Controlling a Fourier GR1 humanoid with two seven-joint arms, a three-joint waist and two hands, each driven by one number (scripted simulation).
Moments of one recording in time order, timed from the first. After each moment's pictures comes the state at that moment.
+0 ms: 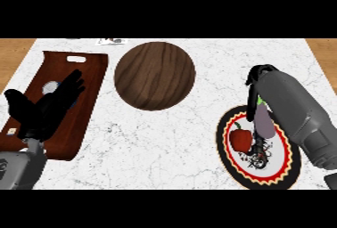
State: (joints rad) left arm -0.22 0.41 -0.06 -1.48 0.28 -0.05 0.24; right arm -1.05 -0.33 0.32 -0.32 0.41 0.71 0.73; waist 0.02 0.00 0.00
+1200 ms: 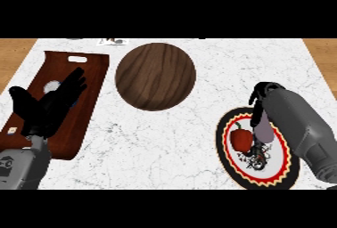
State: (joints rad) left arm -0.24 0.34 0.00 -1.47 0.21 -0.09 0.26; right arm -0.94 -0.34 0.29 -0.27 0.58 0.60 0.52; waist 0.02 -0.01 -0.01
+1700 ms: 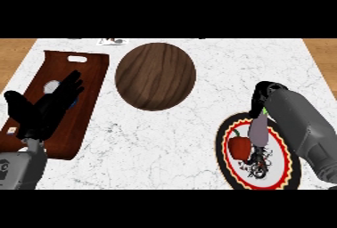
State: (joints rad) left arm -0.22 0.34 0.03 -1.46 0.20 -0.13 0.24; right arm -0.94 -0.34 0.28 -0.26 0.64 0.53 0.43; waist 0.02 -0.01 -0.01
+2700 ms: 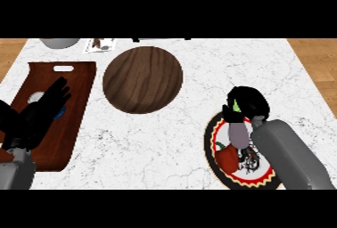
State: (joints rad) left arm -0.15 0.35 0.09 -1.50 0.20 -0.12 0.25; right arm -0.55 -0.32 0.37 -1.00 0.73 0.06 0.35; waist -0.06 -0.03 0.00
